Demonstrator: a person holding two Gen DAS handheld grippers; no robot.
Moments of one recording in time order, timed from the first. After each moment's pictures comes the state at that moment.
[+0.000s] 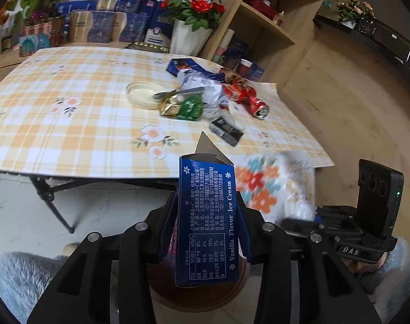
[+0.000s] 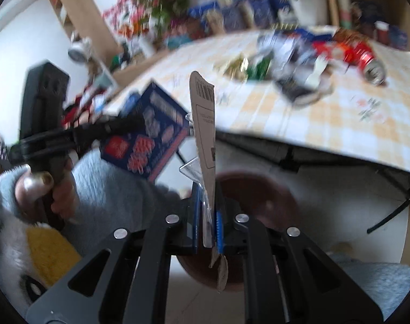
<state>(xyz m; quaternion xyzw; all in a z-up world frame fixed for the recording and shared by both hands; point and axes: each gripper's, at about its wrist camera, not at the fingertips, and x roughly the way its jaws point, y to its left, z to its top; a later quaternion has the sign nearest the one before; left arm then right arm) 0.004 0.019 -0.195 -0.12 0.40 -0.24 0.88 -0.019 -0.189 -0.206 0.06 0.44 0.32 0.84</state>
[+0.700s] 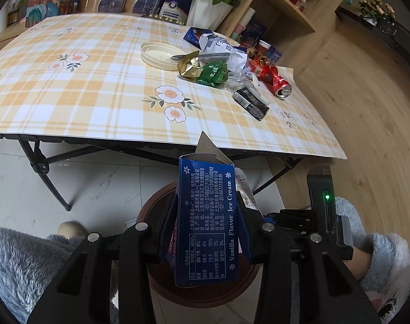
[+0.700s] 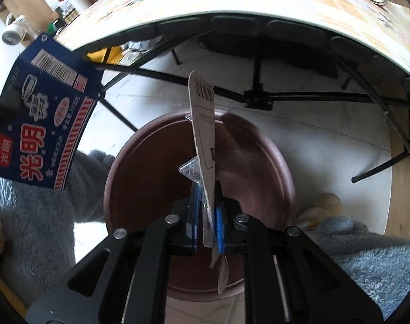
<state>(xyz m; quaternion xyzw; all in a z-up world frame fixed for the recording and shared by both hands) 0.024 0.016 -0.246 -0.14 0.45 -0.22 0.85 0.038 -0.164 -0.313 0.03 0.57 0.17 0.80</state>
